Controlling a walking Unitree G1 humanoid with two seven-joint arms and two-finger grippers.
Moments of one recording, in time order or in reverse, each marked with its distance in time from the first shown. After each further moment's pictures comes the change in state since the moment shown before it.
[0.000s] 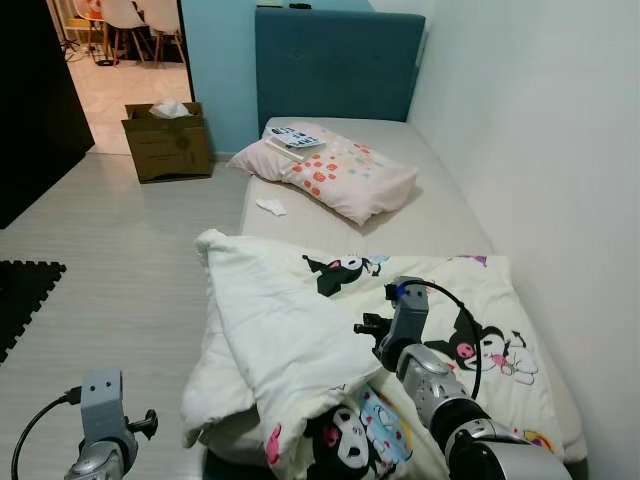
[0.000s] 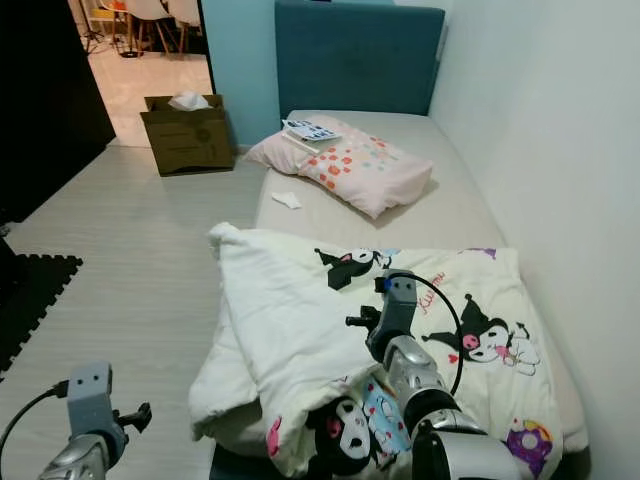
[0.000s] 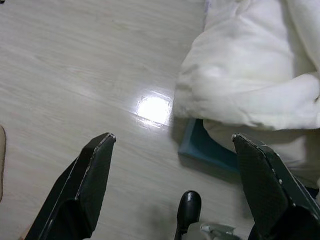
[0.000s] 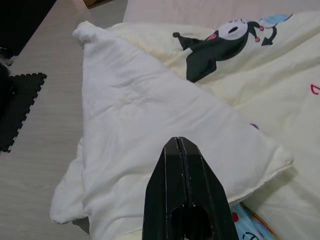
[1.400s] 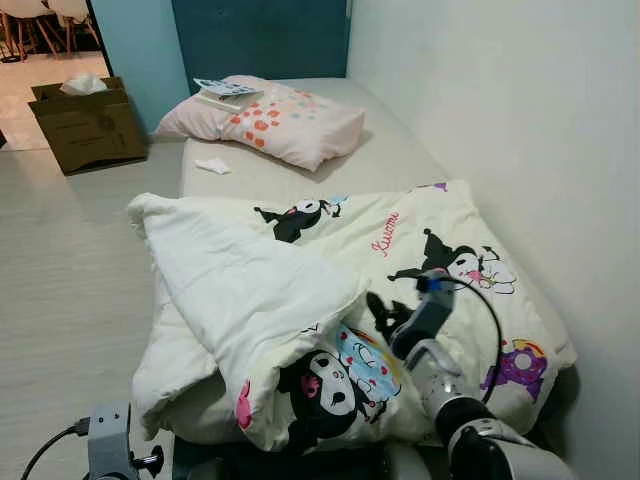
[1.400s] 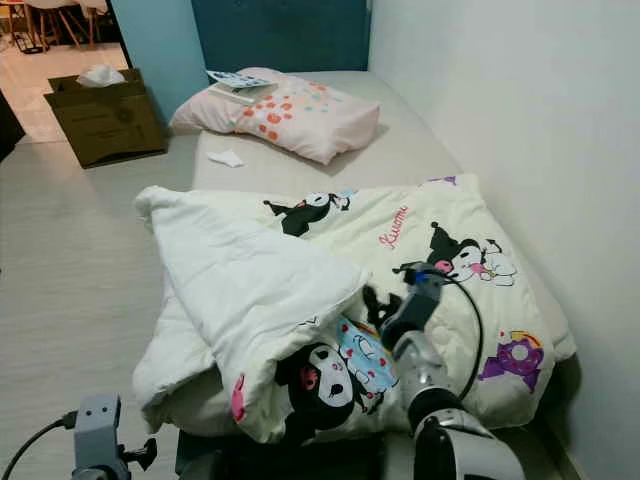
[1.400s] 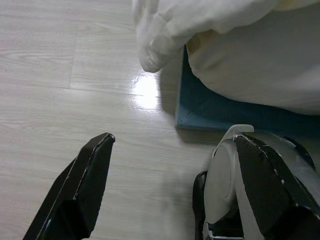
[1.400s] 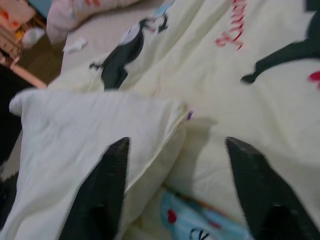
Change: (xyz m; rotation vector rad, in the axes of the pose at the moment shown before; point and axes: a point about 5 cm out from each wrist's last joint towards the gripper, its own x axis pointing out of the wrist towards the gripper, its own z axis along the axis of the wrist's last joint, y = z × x) left arm -0.014 0.004 -0.042 0.071 0.084 -0.037; right arm -0.005 -0.023 0.023 0.281 -0.204 -0.064
